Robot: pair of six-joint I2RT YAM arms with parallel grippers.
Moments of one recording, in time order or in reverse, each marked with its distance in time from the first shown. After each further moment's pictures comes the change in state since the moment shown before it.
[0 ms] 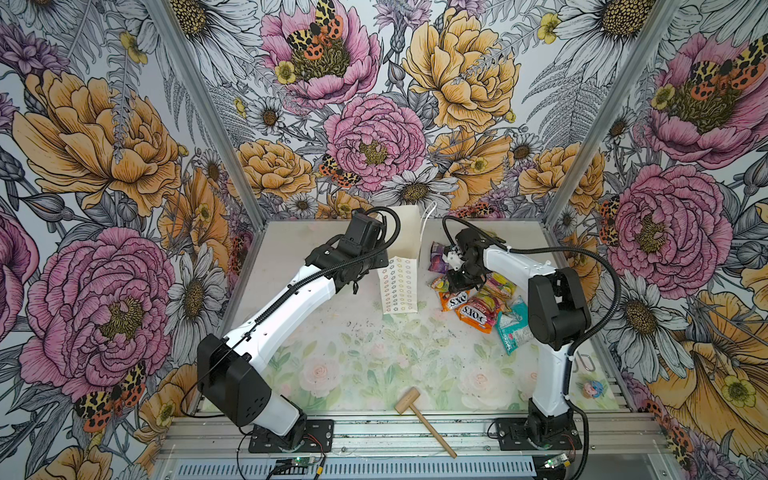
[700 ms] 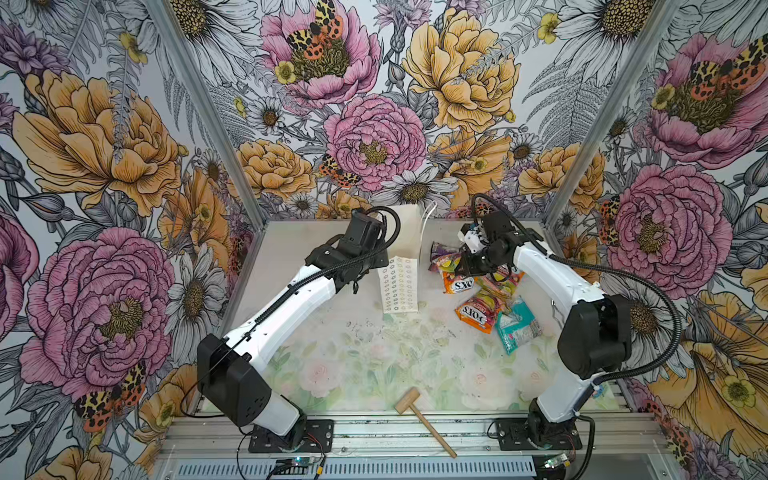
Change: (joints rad) left arm 0.000 0.000 -0.001 0.005 -0.001 0.001; right arm -0.059 -0.275 -0.014 -0.018 -0.163 0.090
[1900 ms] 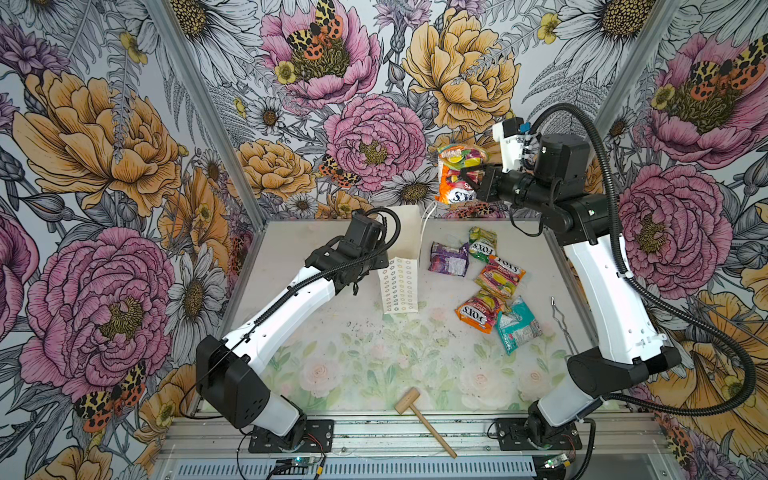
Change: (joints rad) left arm -0.006 -0.010 -0.015 0.008 -0.003 -0.001; right arm 0.116 -0.075 0.748 0.085 0.019 0.232
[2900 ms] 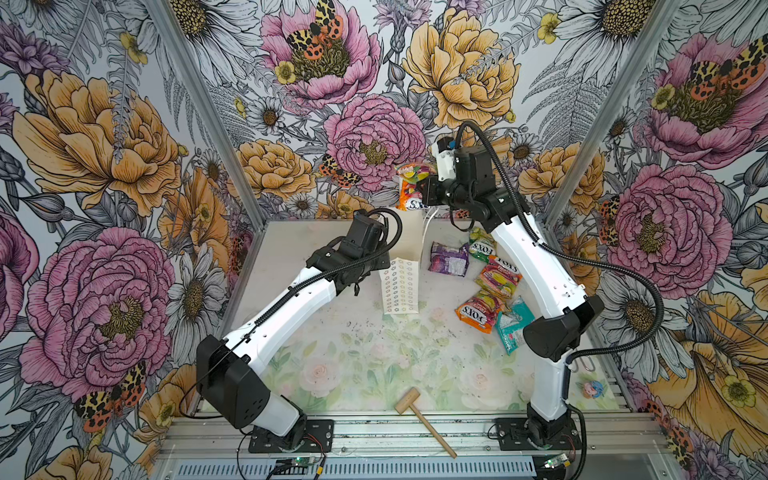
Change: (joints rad) left arm -0.008 0.000 0.000 0.003 0.000 0.000; right arm 0.152 0.314 0.084 0.028 0.269 0.002
